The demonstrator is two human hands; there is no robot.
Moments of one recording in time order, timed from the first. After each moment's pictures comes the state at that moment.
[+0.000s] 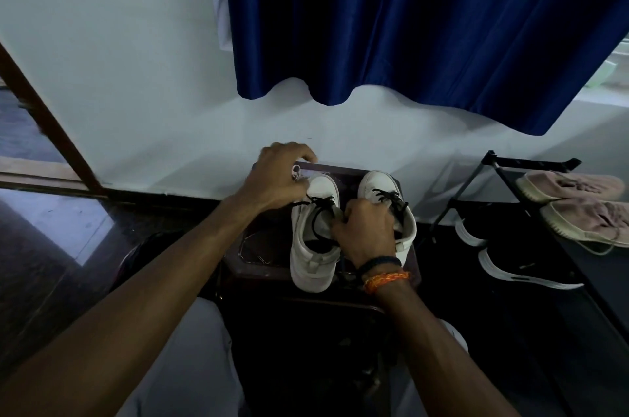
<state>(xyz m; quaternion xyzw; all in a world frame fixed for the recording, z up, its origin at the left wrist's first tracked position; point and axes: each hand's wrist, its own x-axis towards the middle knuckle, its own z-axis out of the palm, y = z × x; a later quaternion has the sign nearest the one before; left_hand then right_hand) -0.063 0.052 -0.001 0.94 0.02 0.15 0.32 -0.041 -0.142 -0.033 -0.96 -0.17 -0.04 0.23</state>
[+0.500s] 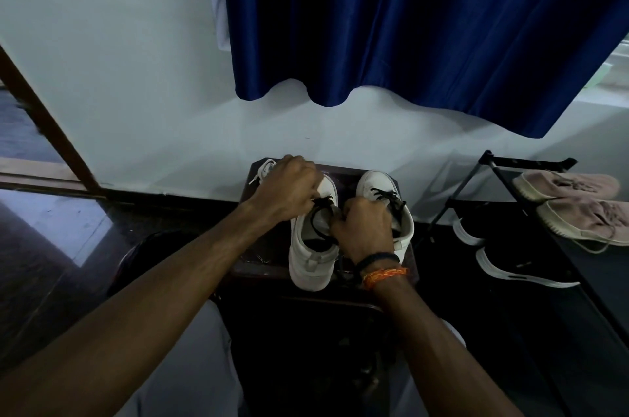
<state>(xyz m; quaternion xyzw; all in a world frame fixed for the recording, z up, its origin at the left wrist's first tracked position) -0.061 0.025 -0.006 0.98 -0.05 0.14 0.10 -0.040 -0.143 -0.030 -0.96 -0.17 -0.04 0.23</state>
